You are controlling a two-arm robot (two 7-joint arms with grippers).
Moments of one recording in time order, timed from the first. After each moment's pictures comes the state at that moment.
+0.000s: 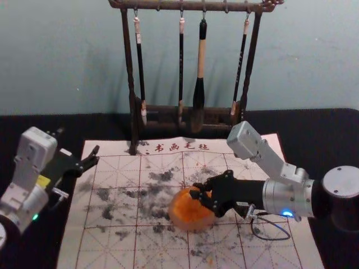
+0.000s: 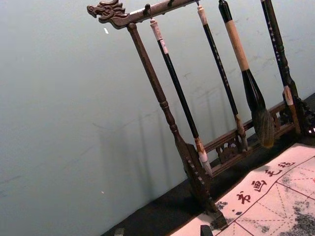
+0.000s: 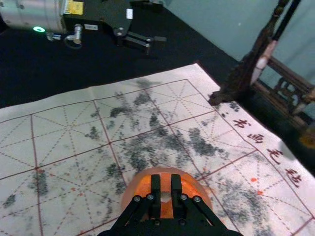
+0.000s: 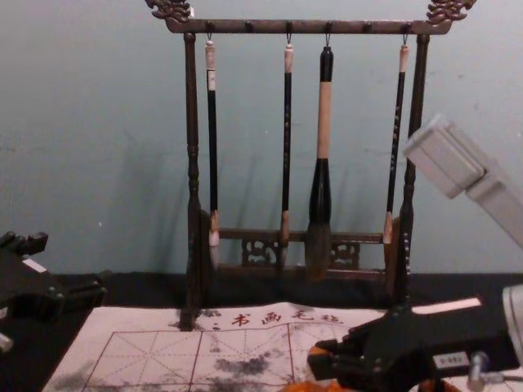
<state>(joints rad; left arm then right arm) -0.20 0.60 0.45 -1.41 -0.25 -0.12 0.03 0.45 0.53 -0.67 -1.43 0.32 0.26 0.65</state>
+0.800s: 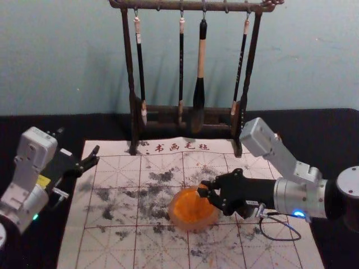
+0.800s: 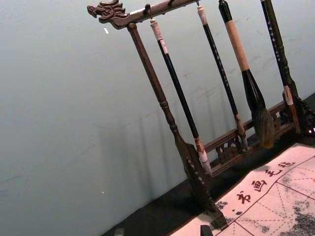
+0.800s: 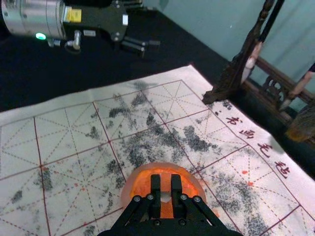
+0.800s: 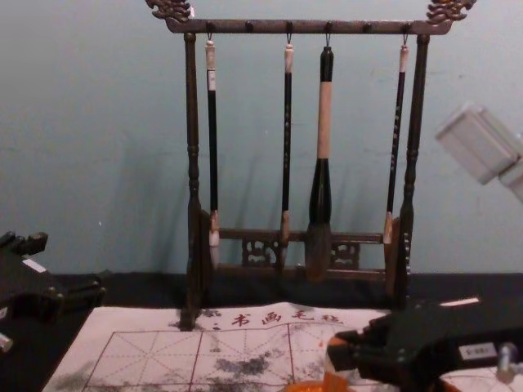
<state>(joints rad) -0.20 0.60 0.45 -1.41 -0.25 -0.12 0.03 0.42 0.56 -0.64 -1.48 0.35 0.27 0.65</state>
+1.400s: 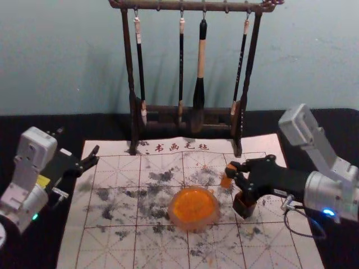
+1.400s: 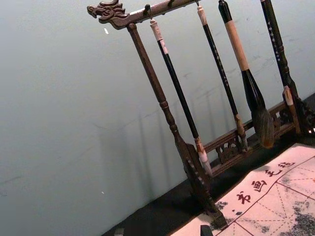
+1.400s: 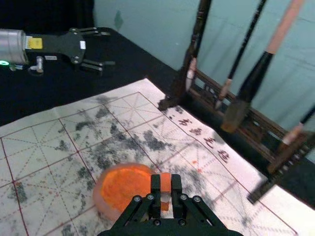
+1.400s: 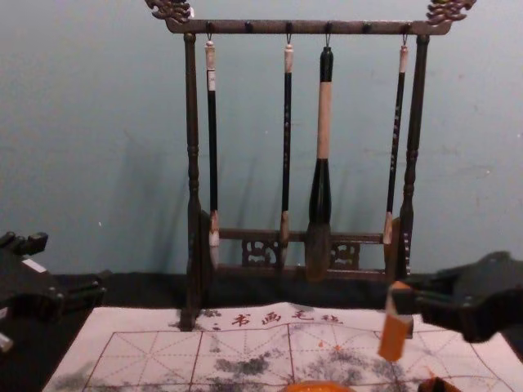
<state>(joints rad) -0.20 0.60 0.45 -1.41 -0.25 -0.12 0.03 0.27 0.65 -0.49 -1.67 0.41 0.30 0.49</state>
